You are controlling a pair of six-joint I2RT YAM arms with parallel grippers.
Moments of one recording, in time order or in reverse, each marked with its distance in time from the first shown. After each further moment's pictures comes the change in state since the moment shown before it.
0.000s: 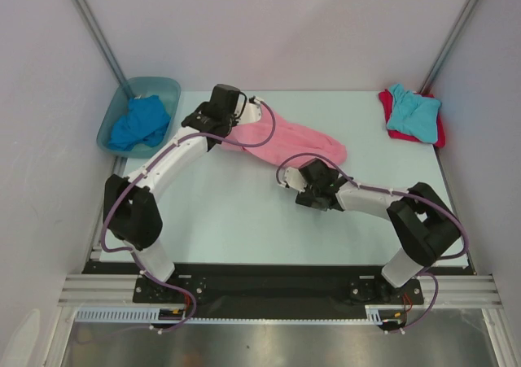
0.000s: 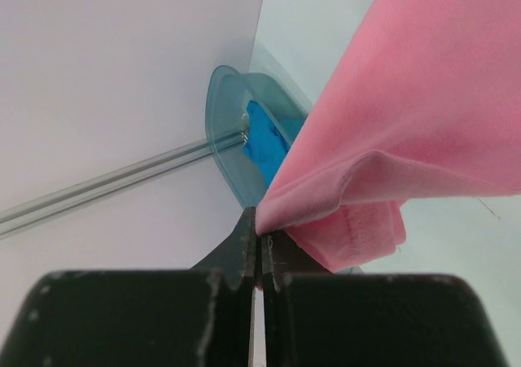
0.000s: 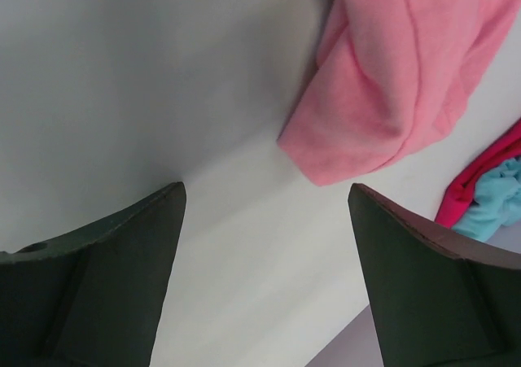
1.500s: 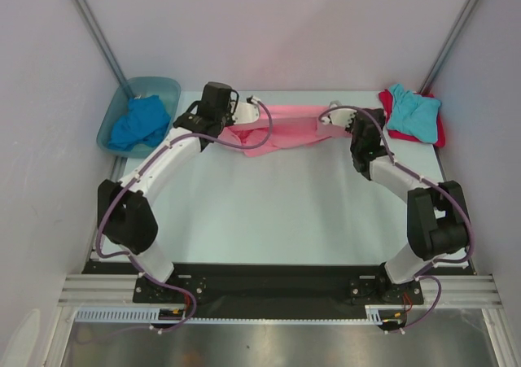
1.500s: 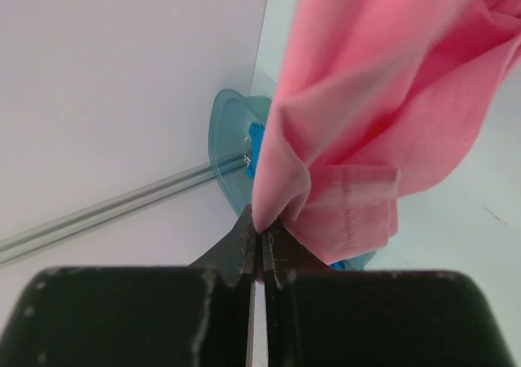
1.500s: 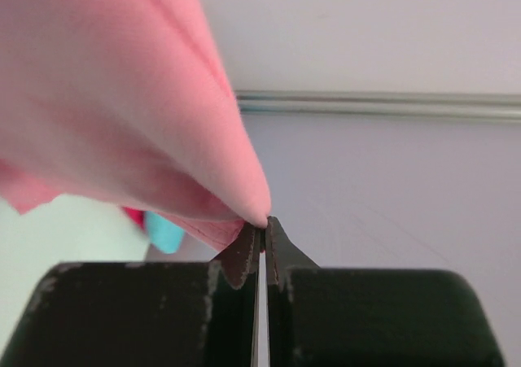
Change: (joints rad) left arm 0.035 -0.038 -0.010 0.008 0.109 0.048; right arm -0.399 -0.010 0.149 0.585 0.193 -0.586
